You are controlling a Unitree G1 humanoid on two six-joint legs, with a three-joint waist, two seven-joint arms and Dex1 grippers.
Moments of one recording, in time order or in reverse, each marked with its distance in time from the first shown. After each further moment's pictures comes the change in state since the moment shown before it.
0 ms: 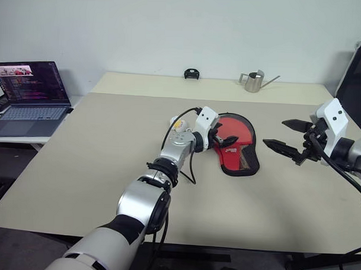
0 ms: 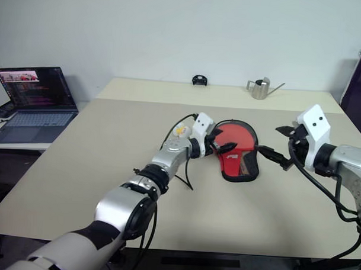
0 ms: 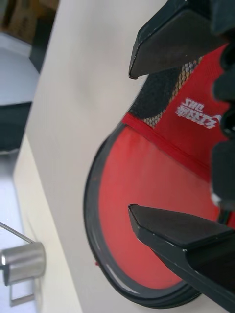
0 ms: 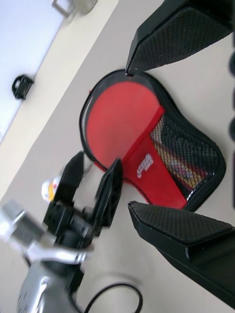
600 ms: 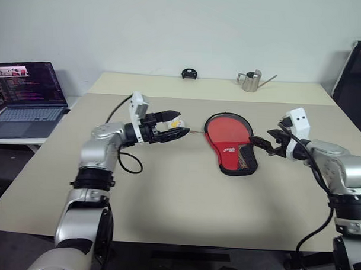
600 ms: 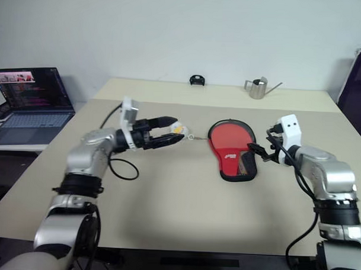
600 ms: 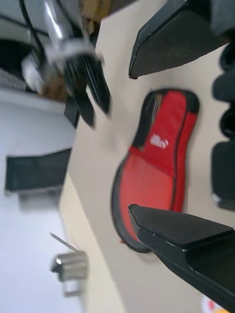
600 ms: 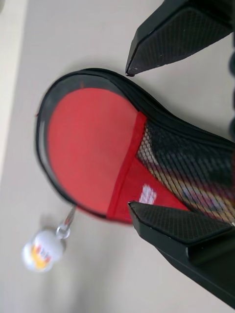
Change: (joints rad) left arm 0.367 0.458 0.095 -0.872 -0.339 0.514 -0.446; right arm -0.246 0.275 0.201 0.591 -0.192 -0.101 -0.120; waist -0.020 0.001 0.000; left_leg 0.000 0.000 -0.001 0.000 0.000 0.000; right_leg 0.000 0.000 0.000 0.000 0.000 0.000
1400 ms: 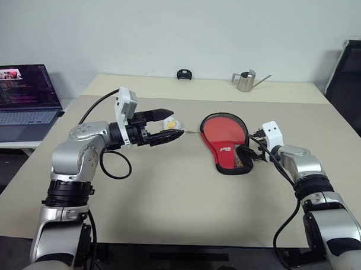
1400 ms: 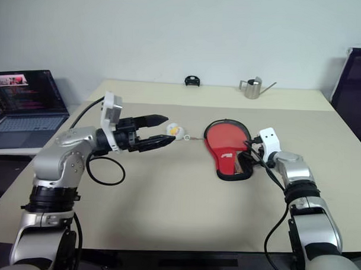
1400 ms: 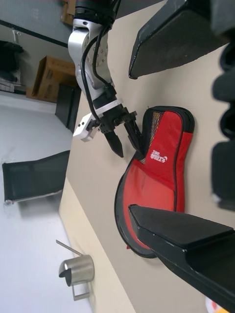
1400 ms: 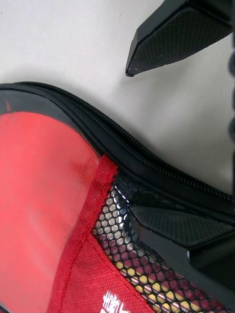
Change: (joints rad) left arm 0.101 0.091 0.005 -0.247 -0.090 0.138 0.107; right arm -0.238 0.157 0.106 0.704 -0.307 -0.426 0.046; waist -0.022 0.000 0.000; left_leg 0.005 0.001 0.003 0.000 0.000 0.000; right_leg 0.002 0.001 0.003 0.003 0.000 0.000
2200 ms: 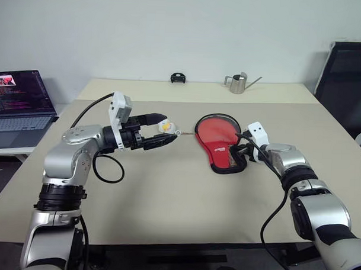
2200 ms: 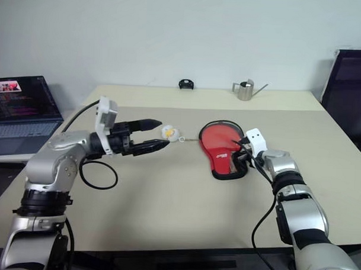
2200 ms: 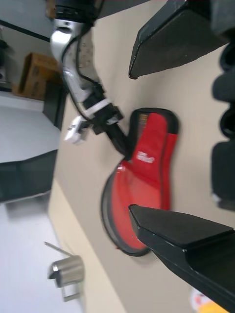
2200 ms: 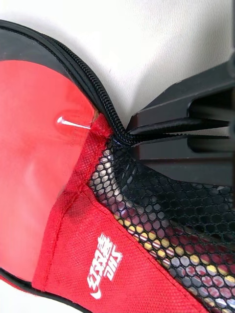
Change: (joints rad) left arm 0.086 0.087 0.000 0.000 0.001 -0.019 -0.026; right arm -0.102 0.082 -0.004 0.194 -0.066 -0.044 0.063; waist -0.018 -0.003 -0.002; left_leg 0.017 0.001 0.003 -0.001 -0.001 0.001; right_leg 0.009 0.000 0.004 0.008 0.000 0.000
